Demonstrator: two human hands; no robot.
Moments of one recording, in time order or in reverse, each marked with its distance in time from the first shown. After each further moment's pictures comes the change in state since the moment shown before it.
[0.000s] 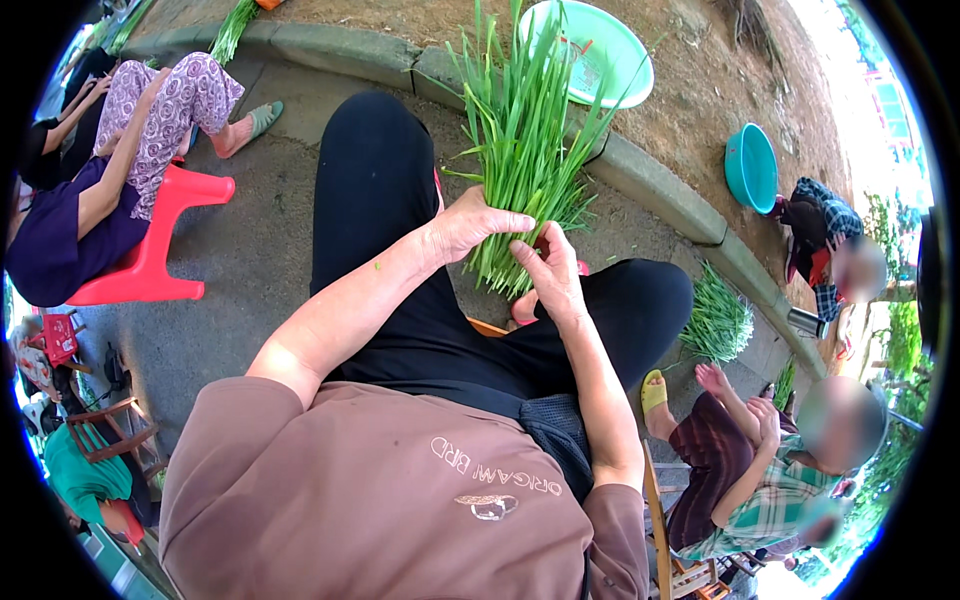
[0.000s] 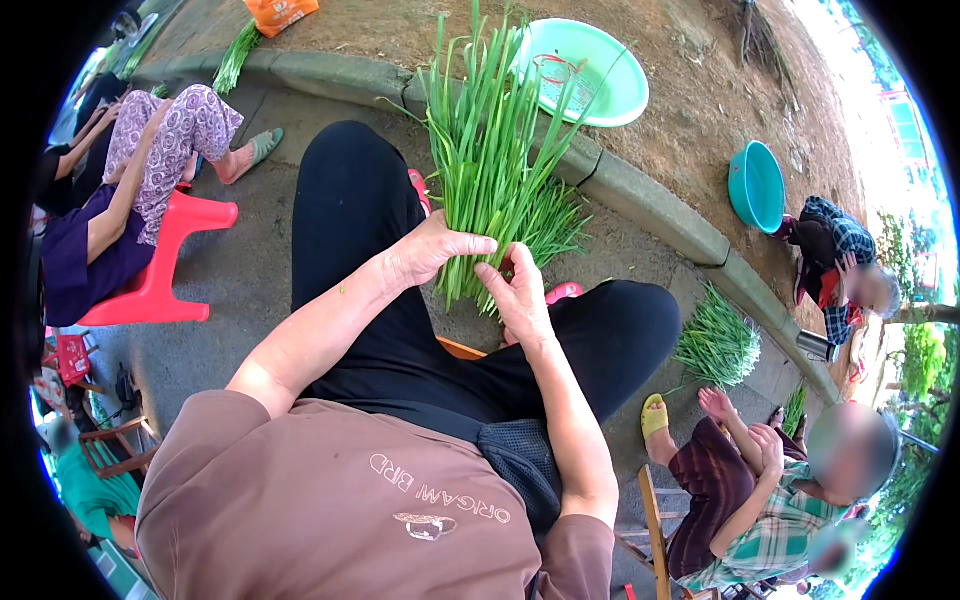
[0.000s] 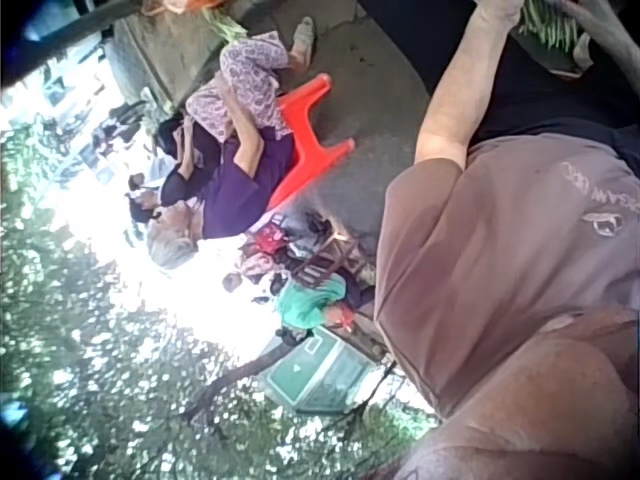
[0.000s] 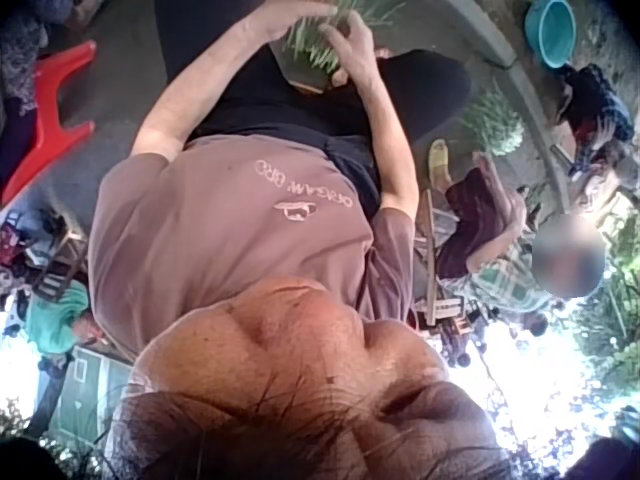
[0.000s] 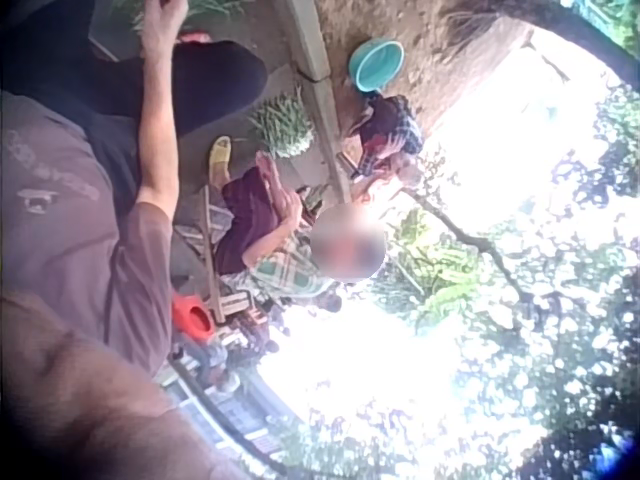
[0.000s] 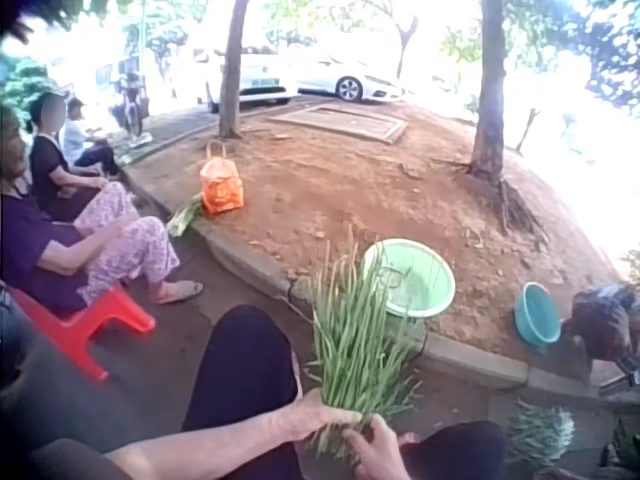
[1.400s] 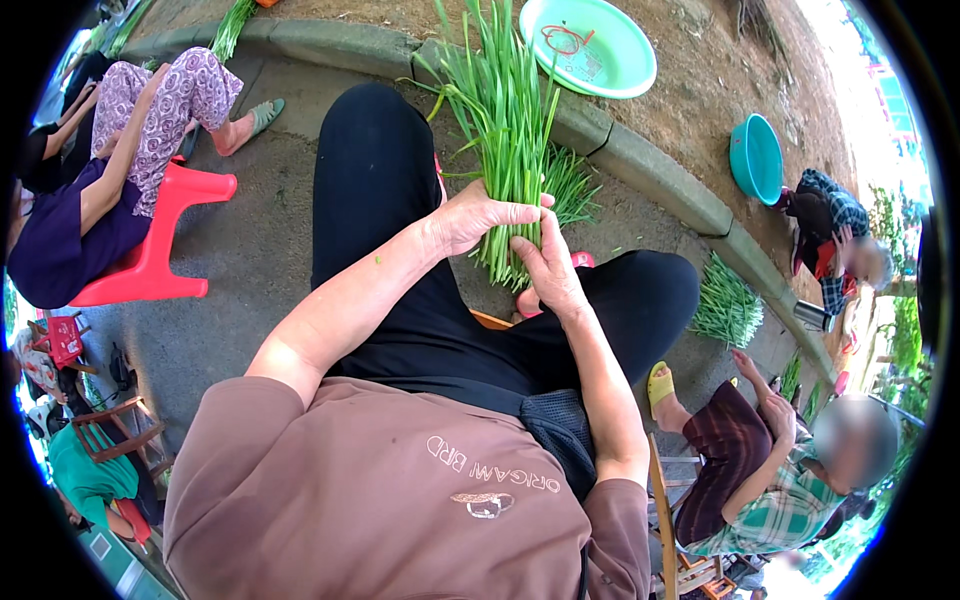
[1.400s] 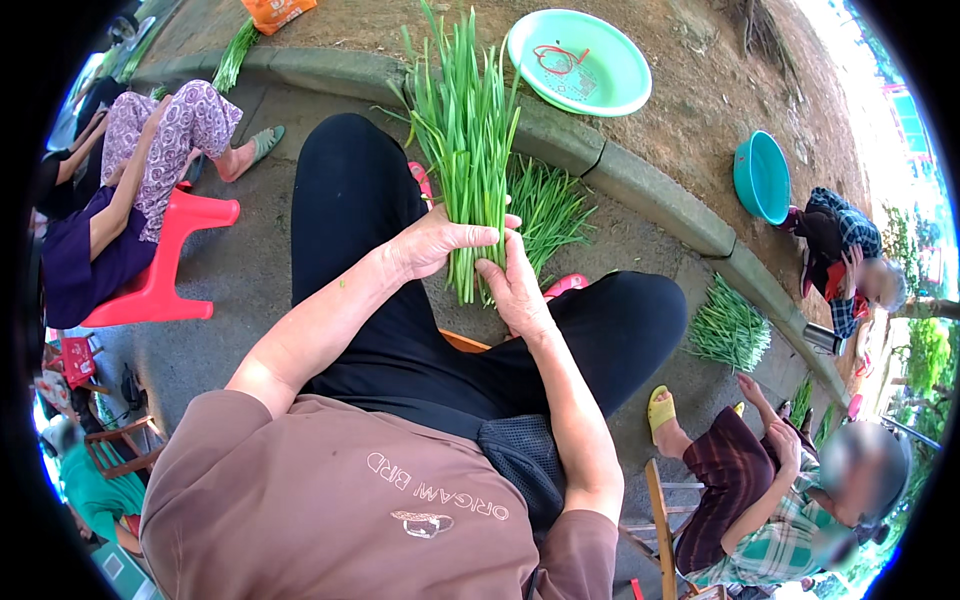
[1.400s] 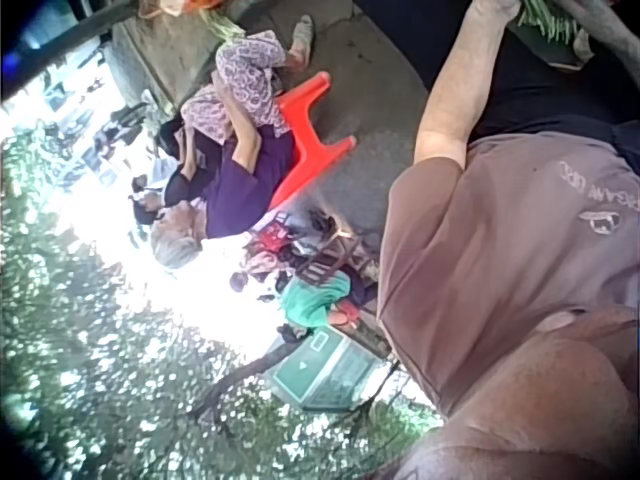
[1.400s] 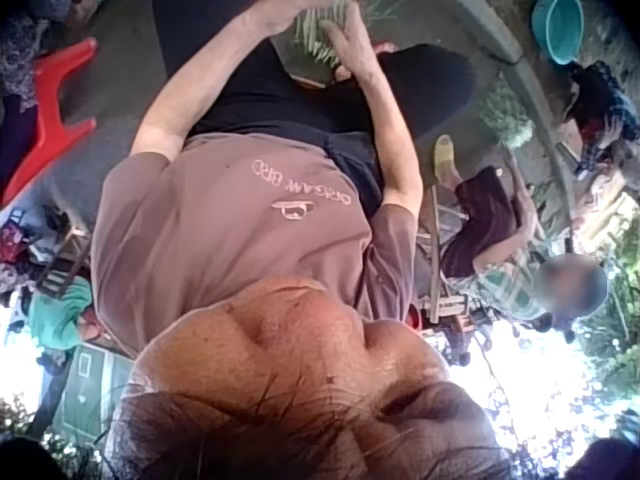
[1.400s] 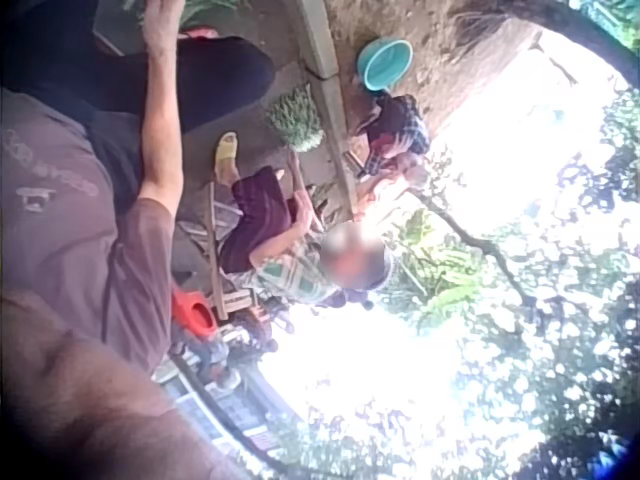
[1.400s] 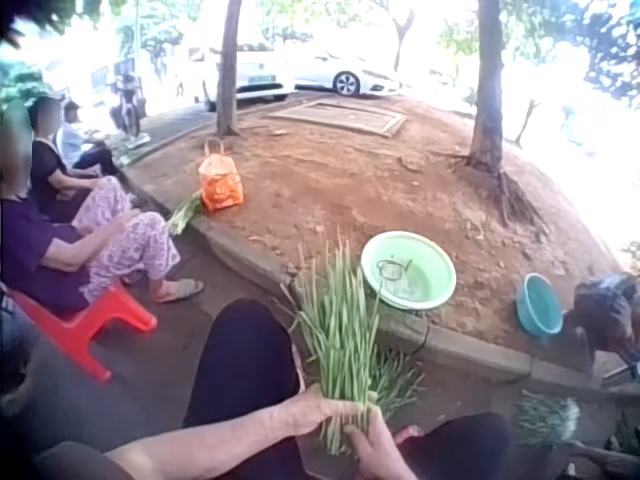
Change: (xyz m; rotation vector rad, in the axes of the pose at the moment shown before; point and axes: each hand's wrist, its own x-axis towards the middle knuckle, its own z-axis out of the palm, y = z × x) left_hand 0.000 -0.001 0.002 -0.108 -0.017 0.042; right_hand 0.002 0.013 0.002 -0.039 -0.136 -0.143
